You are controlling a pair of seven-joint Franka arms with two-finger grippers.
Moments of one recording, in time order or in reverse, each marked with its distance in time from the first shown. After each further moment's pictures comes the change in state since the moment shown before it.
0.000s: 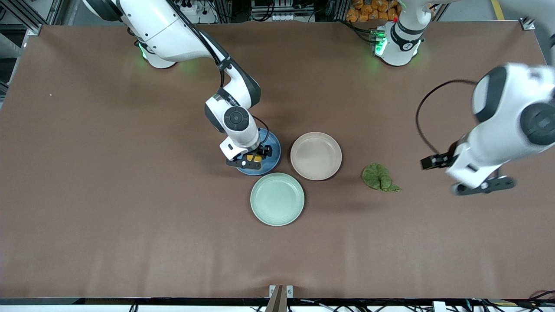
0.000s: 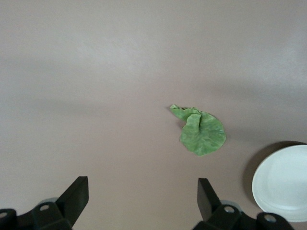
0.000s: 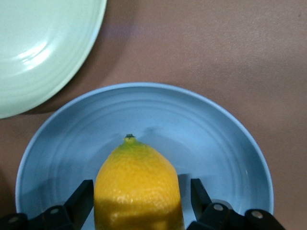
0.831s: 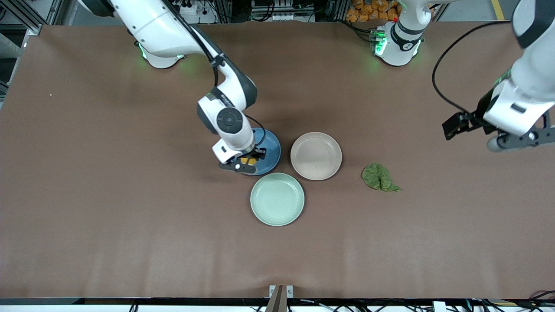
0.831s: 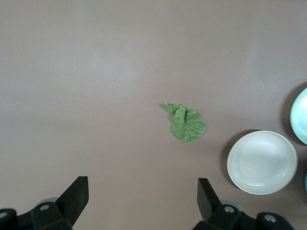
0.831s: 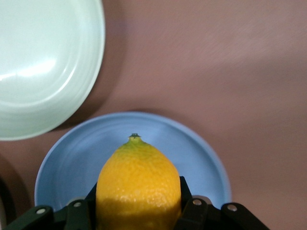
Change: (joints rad) left arm 0.002 -0.208 -0.009 0.000 -0.066 -0.084 0.006; right arm -0.069 -0.073 0.005 0.051 -0.001 -0.158 -0.065
